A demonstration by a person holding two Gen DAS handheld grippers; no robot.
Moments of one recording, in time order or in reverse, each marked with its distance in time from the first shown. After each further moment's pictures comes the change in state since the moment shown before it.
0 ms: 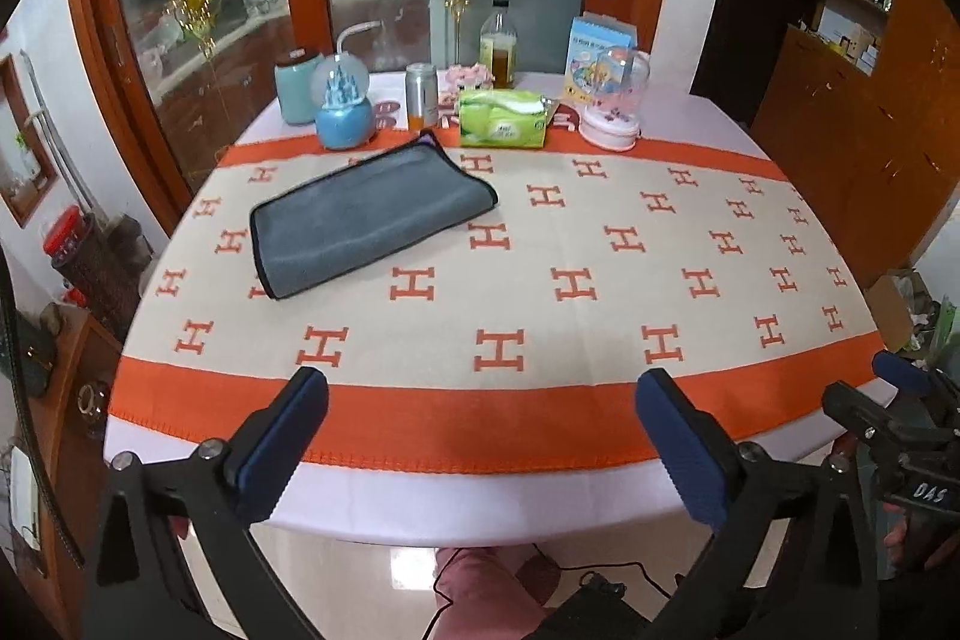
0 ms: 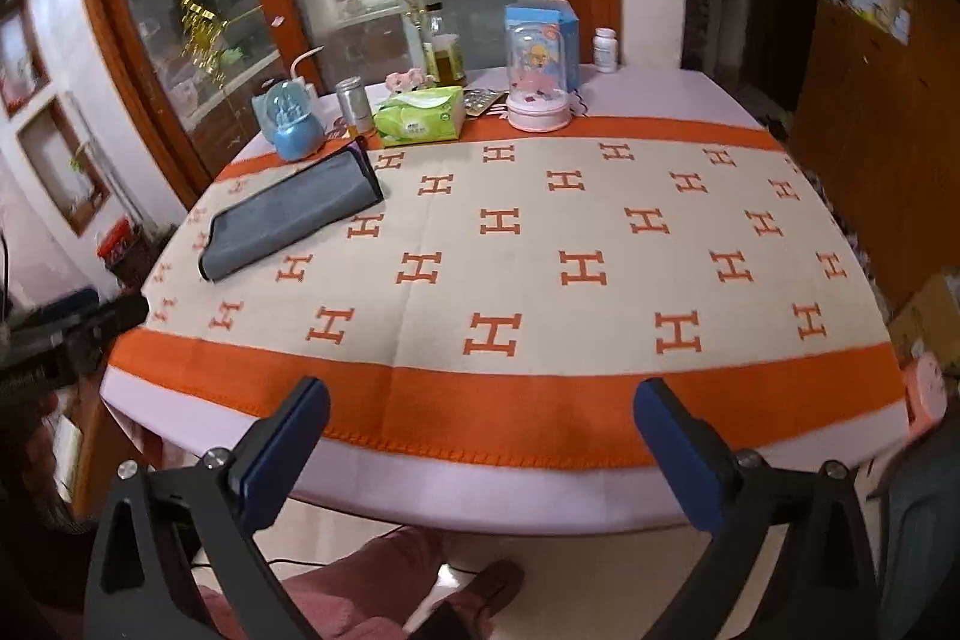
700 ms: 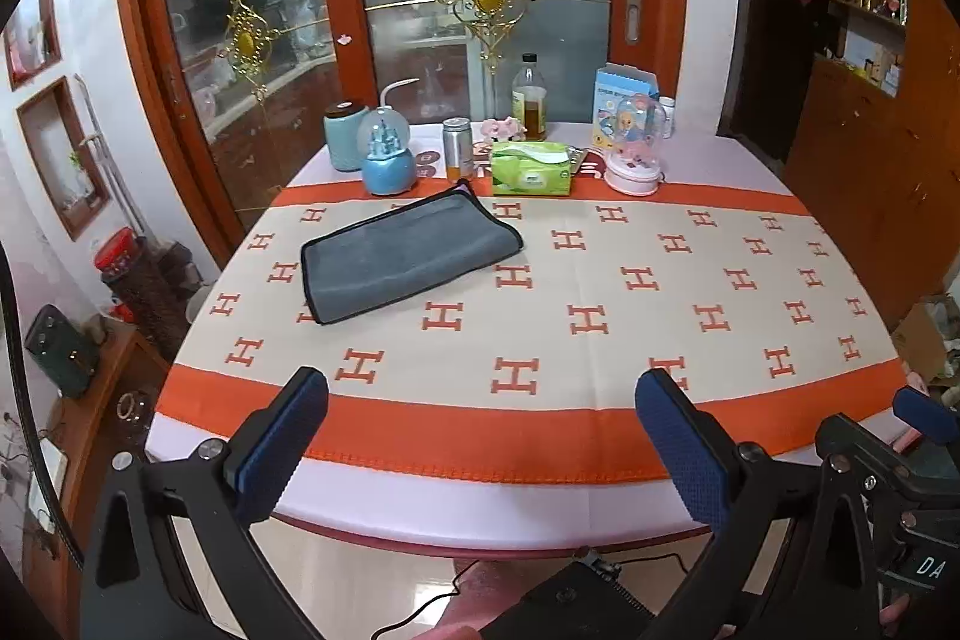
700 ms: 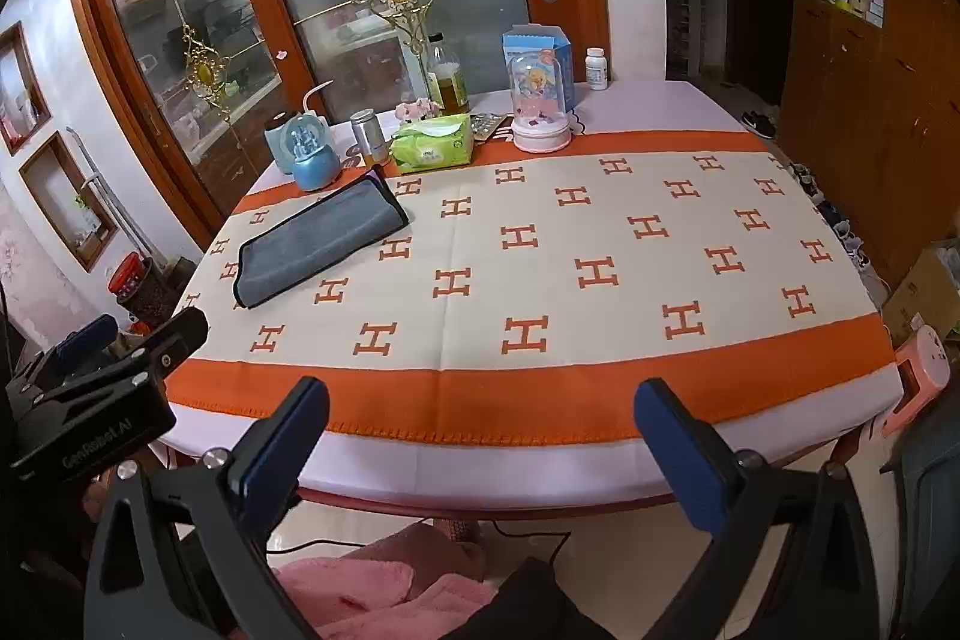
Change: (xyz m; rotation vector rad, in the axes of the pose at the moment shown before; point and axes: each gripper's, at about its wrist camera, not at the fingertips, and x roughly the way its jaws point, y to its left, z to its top) left arm -0.041 -0.029 -0.010 -0.023 -0.118 0.131; right arm -0.039 0.035 -0.013 0.020 -0.051 -0.020
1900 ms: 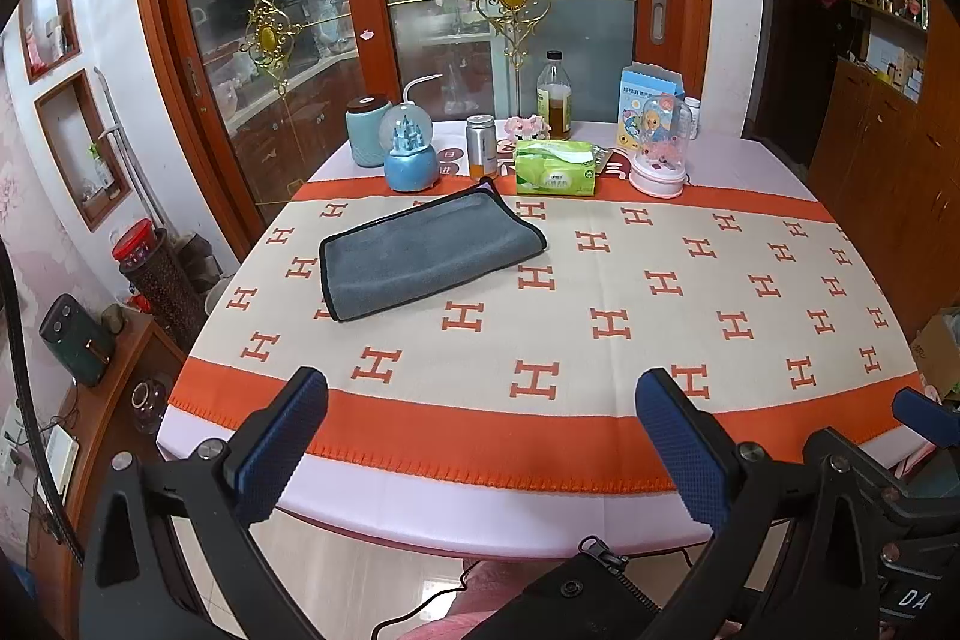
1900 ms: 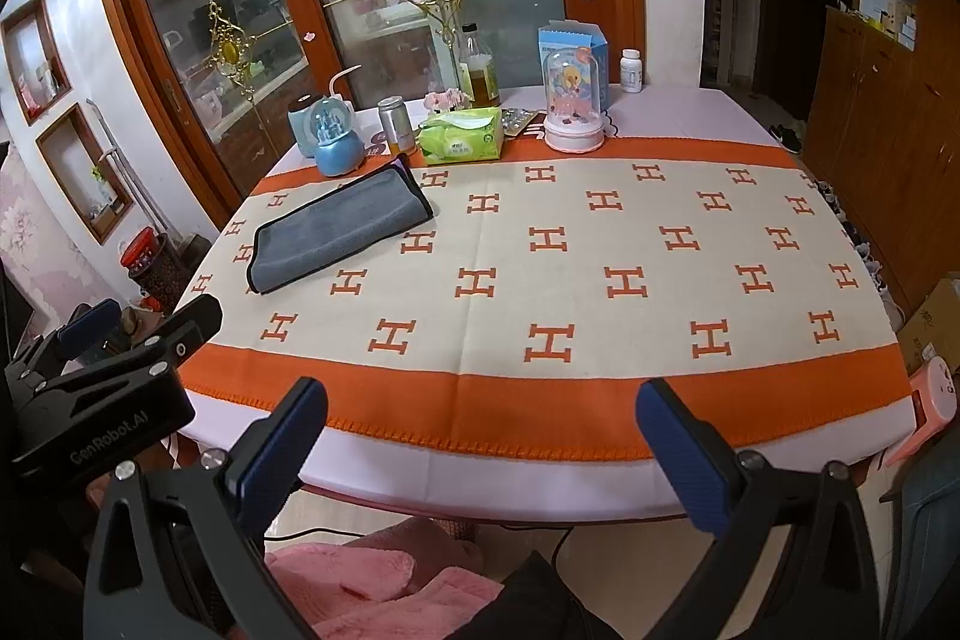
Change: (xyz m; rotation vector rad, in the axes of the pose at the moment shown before) left arm 0.006 0.009 -0.001 -0.030 0.010 0.045; right arm 0.014 0.013 0.005 -0.059 0.013 0.039
